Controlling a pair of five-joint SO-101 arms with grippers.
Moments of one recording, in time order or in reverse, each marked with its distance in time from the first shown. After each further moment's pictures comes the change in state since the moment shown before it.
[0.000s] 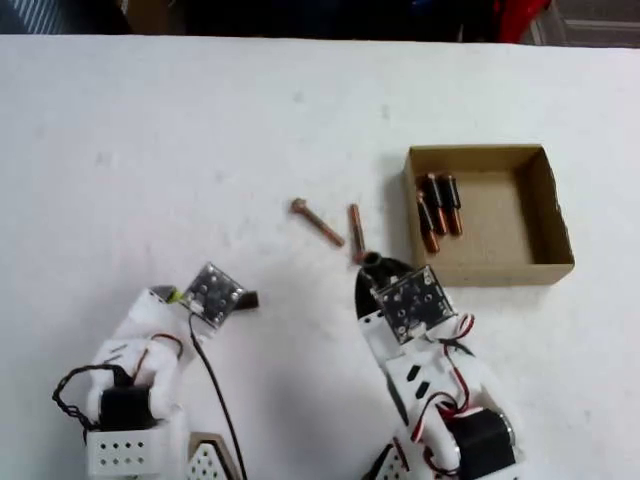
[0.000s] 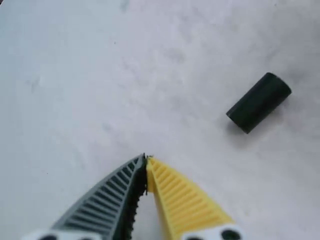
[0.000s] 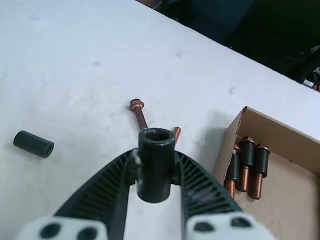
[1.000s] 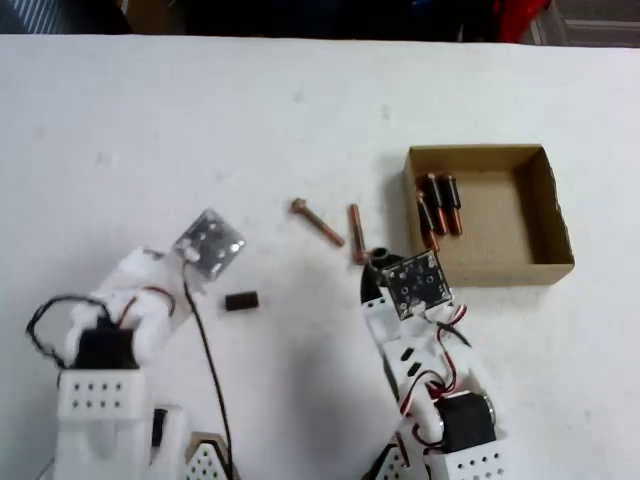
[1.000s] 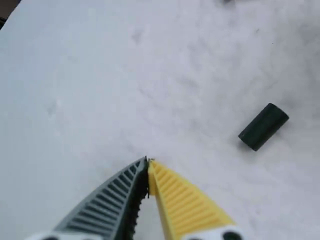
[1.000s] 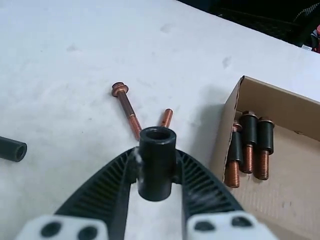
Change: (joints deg) left arm 4.0 40.5 -31.0 -2.2 -0.4; right arm 4.7 0.1 11.7 -10.5 -3.1
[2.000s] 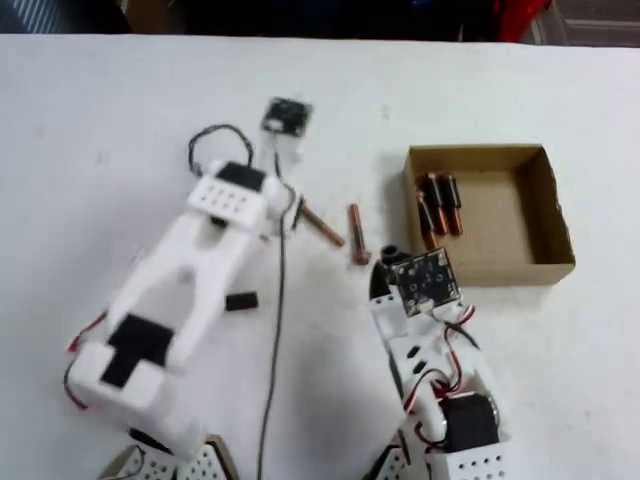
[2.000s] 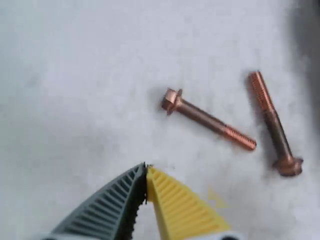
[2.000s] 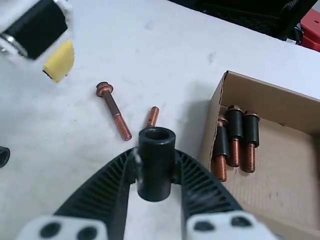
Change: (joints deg) left arm 19.4 75.1 -56.9 -0.4 53.4; right arm 3.2 0.0 0.0 0.0 0.0
